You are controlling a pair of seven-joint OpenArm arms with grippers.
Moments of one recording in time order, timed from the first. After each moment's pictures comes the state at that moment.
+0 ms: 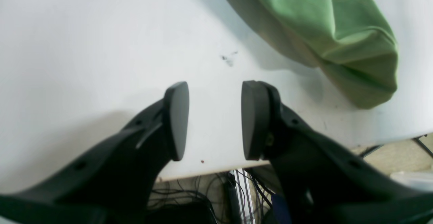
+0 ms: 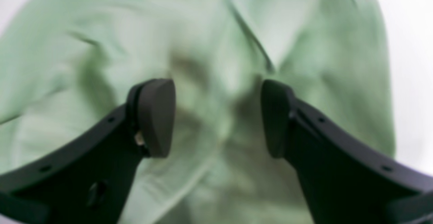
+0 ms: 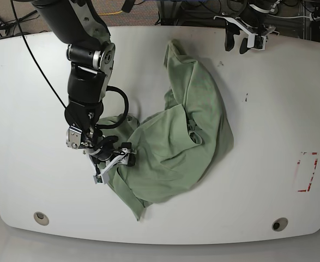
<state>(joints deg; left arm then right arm) 50.3 -15.4 -1.2 113.5 -16.9 -6.3 12.0 31.4 -0.6 21.6 44.3 2.1 30.8 -34.4</state>
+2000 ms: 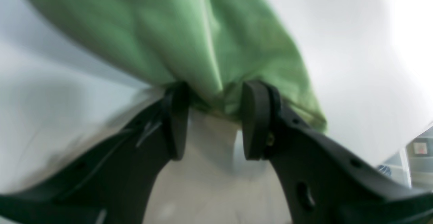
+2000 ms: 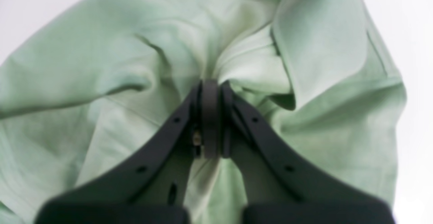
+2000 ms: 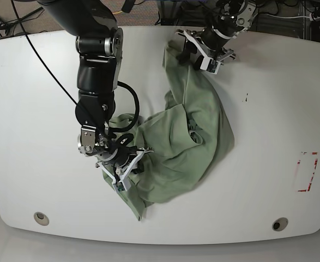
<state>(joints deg) 28.2 -13.4 17.7 102.0 -16.9 -5.8 20.9 26.5 -4.3 10.4 61.8 3.3 30.8 -40.4</state>
